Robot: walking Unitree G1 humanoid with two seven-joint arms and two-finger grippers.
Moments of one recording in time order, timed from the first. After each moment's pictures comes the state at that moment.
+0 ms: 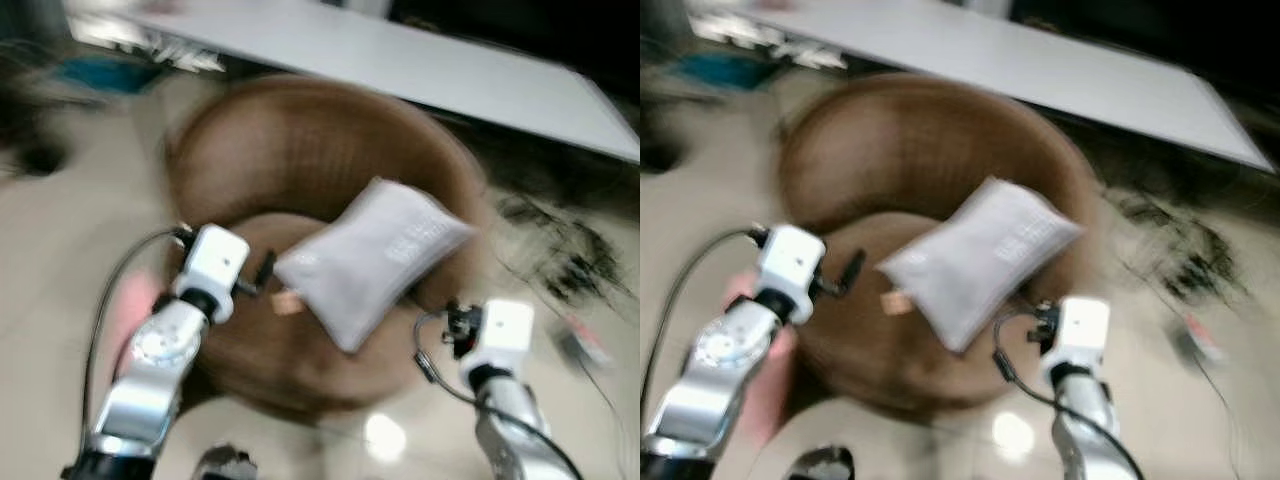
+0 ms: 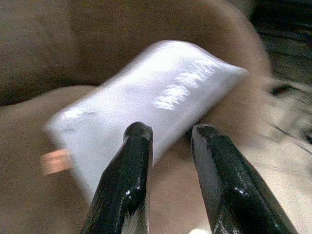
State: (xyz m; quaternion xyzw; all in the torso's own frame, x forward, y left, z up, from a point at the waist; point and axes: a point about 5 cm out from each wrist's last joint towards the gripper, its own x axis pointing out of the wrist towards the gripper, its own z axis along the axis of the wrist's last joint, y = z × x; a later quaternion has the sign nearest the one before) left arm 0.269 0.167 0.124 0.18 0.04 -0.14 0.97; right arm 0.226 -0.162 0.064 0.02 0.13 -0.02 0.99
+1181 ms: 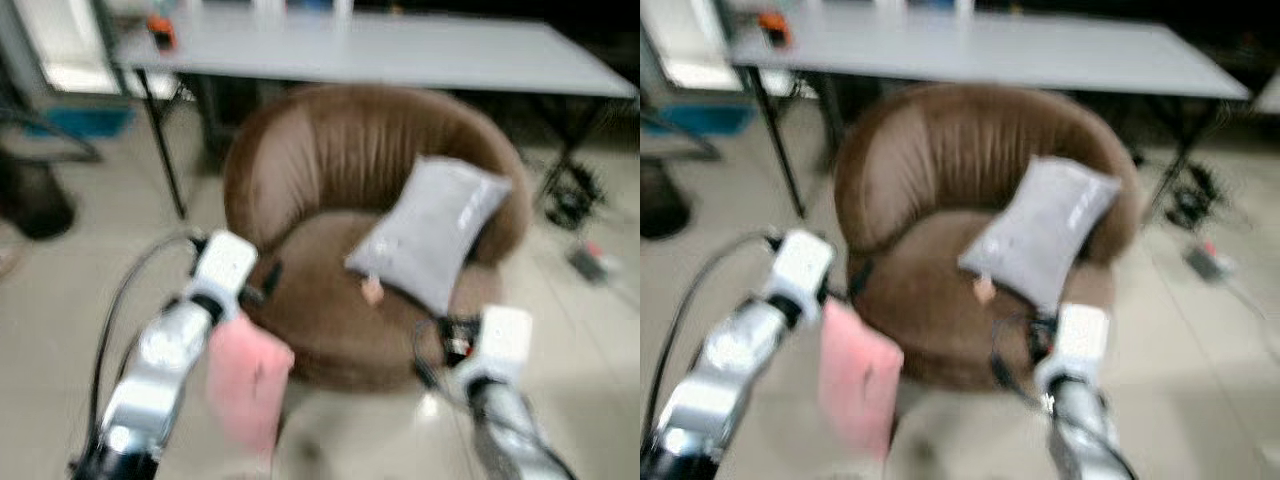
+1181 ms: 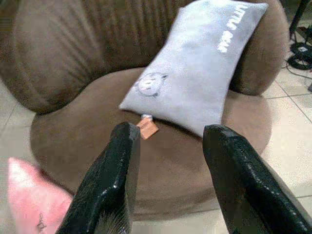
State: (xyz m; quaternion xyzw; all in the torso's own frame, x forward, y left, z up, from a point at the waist) left arm 0.277 0.159 0.115 0.17 0.06 -0.17 0.97; right arm 0.213 -0.159 0.060 0.05 0.15 -0.03 0.99
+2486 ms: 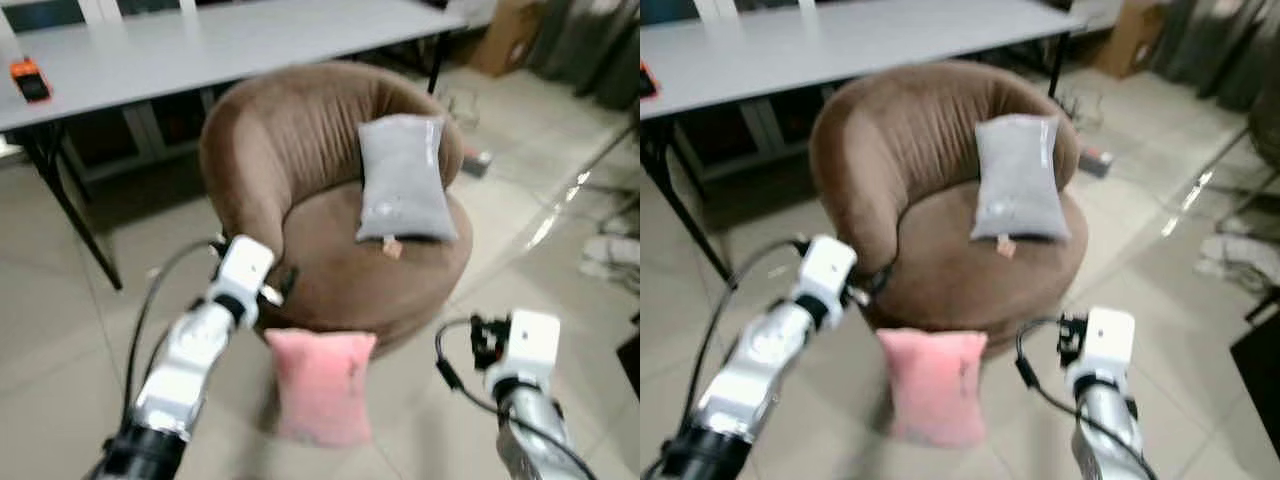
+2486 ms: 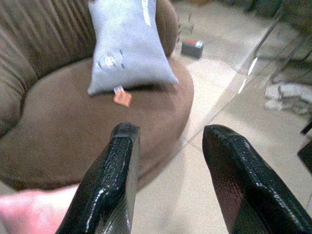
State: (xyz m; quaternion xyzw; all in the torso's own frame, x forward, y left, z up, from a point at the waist) left arm 0.293 0.146 0.097 0.15 0.07 -0.18 0.97; right arm 0.213 -0.188 0.063 0.00 0.13 -0.10 0.99
